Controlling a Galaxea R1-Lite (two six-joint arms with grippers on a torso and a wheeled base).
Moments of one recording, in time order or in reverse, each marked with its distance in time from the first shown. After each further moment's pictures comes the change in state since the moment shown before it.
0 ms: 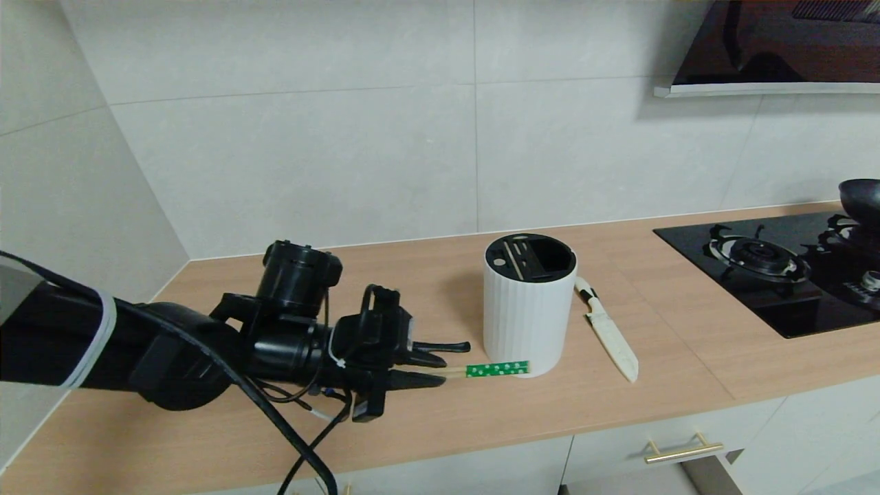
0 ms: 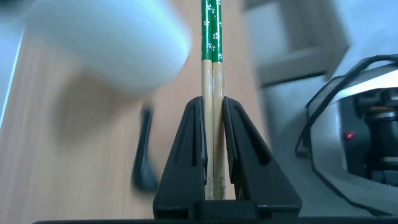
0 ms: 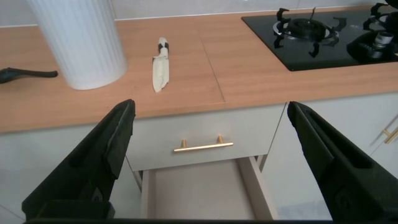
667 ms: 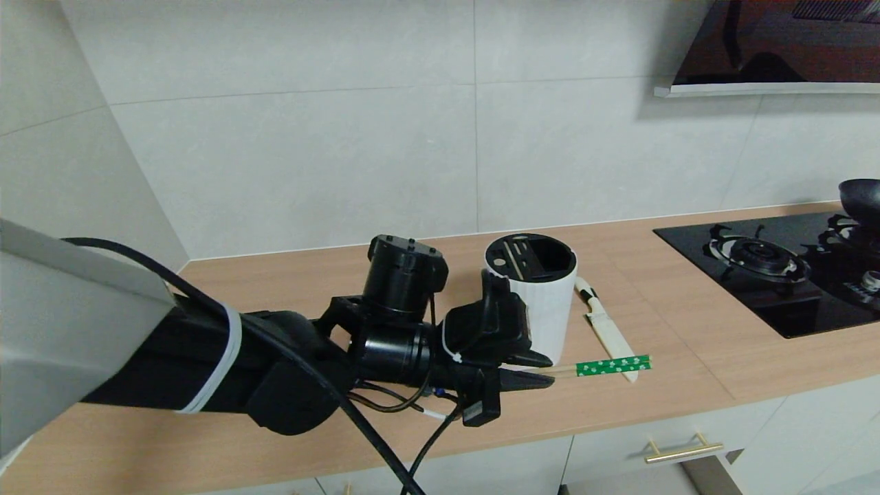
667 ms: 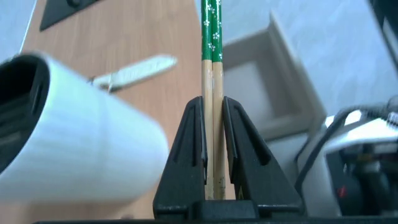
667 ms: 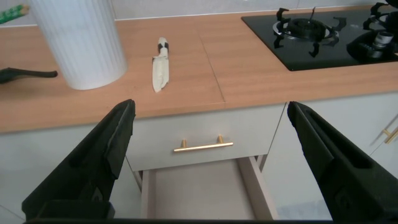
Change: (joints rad) left arm -0.267 0.131 -0.144 -0.216 0.064 -0.318; right arm 0.000 0.000 0.000 0.000 0.000 0.000
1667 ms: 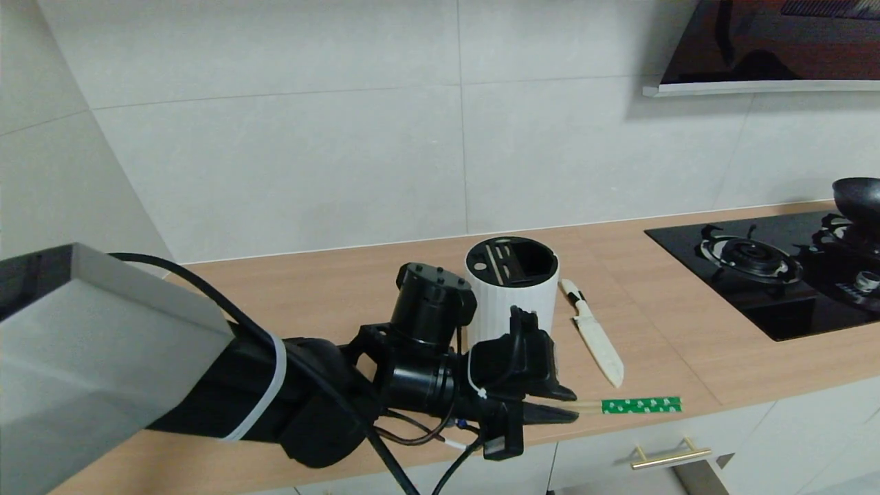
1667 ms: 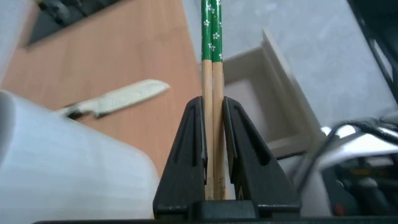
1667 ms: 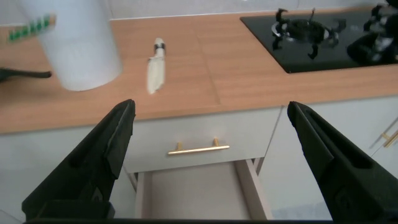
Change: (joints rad) left arm -0.061 0.041 0.053 -0.073 -0.011 -0.008; right arm 0.001 0.000 0.000 0.000 0.007 -0.001
